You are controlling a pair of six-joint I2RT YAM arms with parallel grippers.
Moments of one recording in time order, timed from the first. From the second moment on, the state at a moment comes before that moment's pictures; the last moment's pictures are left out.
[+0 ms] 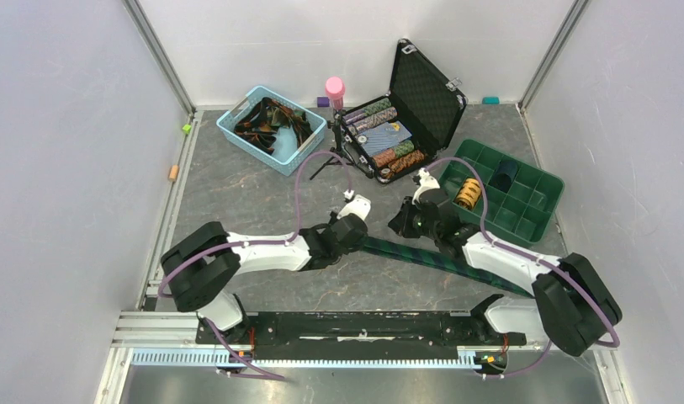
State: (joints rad) left arm -1.02 1.57 0.76 -0.02 -0.56 -0.27; right arm 0.57 1.27 0.53 0.12 -0.07 0.59
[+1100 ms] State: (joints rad) left arm -1.22 1.86 1.03 -0.28 -0.85 -0.21; right arm 0.47 1.02 0.48 -0.10 0.14 0.52
